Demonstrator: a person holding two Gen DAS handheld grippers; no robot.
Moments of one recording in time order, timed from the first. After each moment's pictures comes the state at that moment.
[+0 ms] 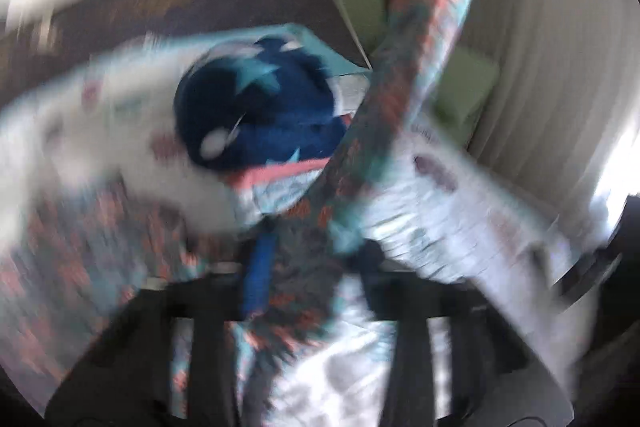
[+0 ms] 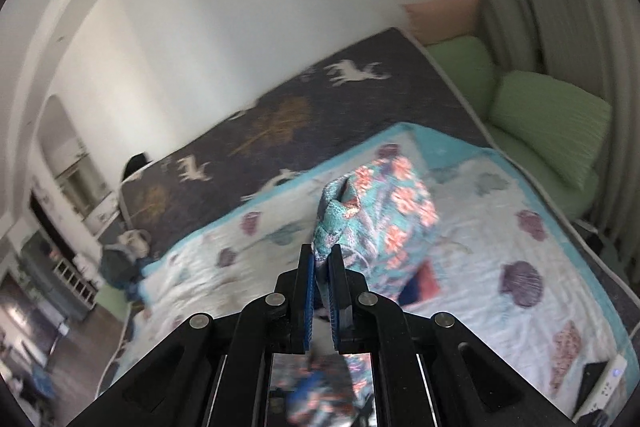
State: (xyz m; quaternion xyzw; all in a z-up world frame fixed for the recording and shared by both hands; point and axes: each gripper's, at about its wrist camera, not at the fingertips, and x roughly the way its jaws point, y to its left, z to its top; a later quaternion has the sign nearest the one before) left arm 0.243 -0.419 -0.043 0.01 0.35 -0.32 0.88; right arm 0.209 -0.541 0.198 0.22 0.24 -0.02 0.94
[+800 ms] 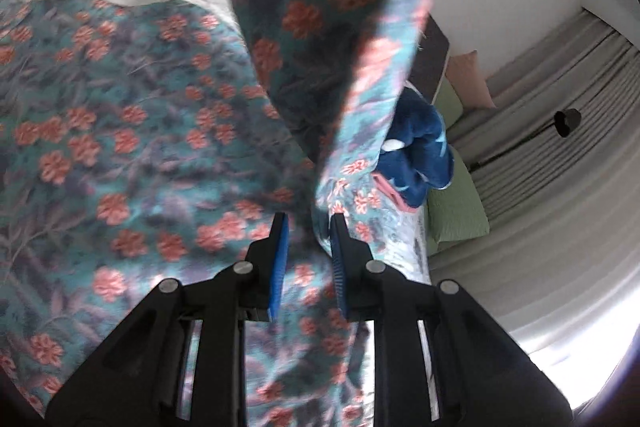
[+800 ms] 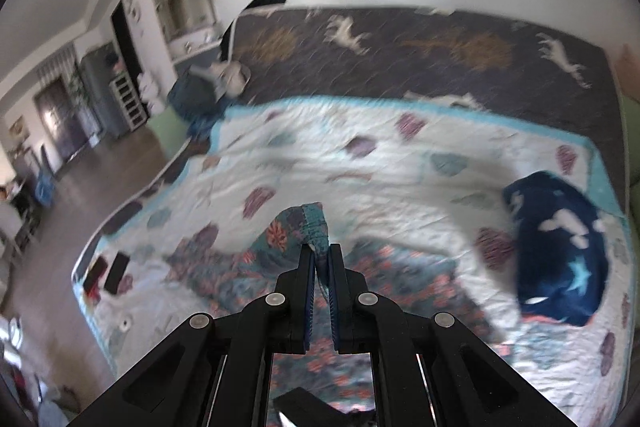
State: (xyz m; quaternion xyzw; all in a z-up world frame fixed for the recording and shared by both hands) left arm 0.248 -0.232 -0.103 -0.32 0.41 -0.22 0.83; right arm 0.327 -0.190 0.114 -0.01 0.39 0.18 0.90
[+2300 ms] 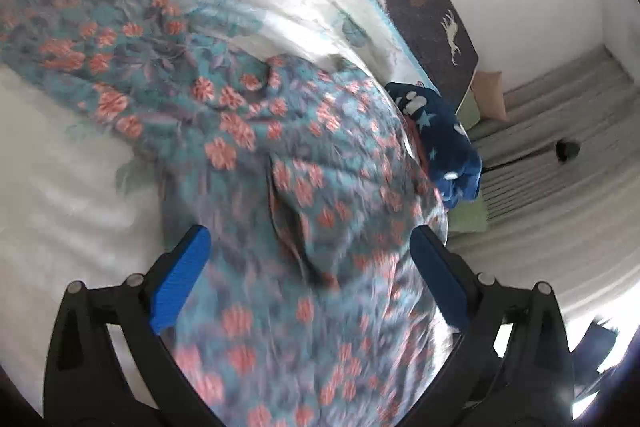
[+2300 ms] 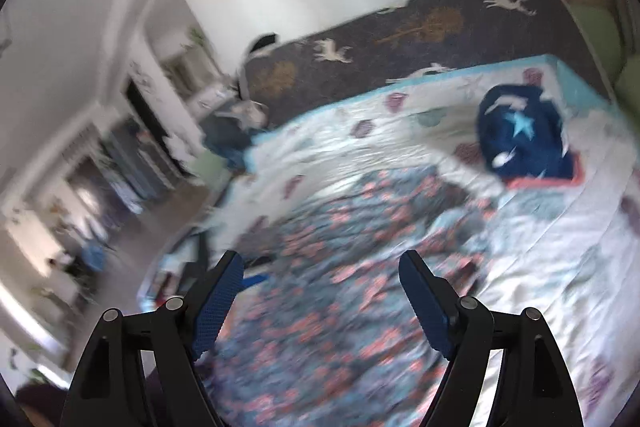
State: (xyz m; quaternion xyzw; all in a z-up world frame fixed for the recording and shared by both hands) left arm 0.270 0.007 -0.129 -0.36 0.48 -0.23 0.77; right arm 0.075 -0.350 0.094 0.18 0.33 0.23 0.90
